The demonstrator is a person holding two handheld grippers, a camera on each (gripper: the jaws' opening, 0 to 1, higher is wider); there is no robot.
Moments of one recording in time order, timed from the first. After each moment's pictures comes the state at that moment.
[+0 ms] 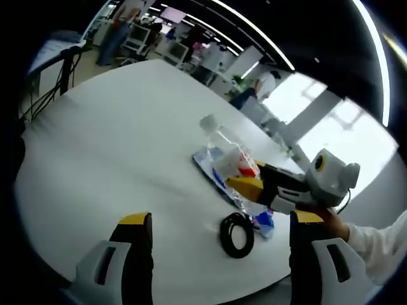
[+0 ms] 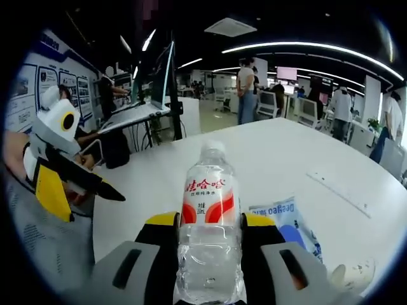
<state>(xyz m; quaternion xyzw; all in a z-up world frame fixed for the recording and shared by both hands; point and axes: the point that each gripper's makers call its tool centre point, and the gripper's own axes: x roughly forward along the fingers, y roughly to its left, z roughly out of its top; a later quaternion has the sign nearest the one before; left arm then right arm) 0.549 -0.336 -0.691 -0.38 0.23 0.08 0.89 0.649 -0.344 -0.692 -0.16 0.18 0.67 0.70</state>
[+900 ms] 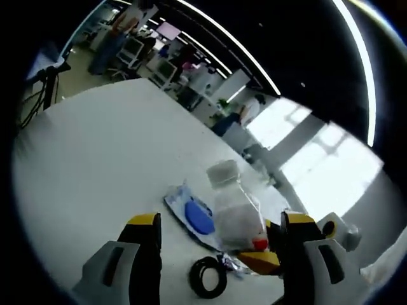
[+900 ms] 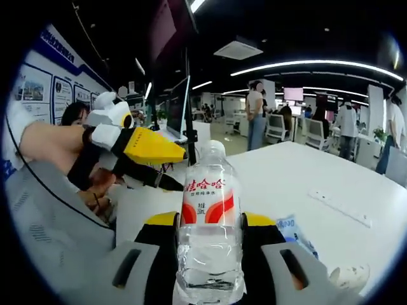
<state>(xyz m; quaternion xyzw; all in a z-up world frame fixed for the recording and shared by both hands) 0.612 -0.320 -0.625 -0.43 0.11 0.06 0.89 0.631 -0.376 -0.645 -0.09 0.13 0.70 0.70</state>
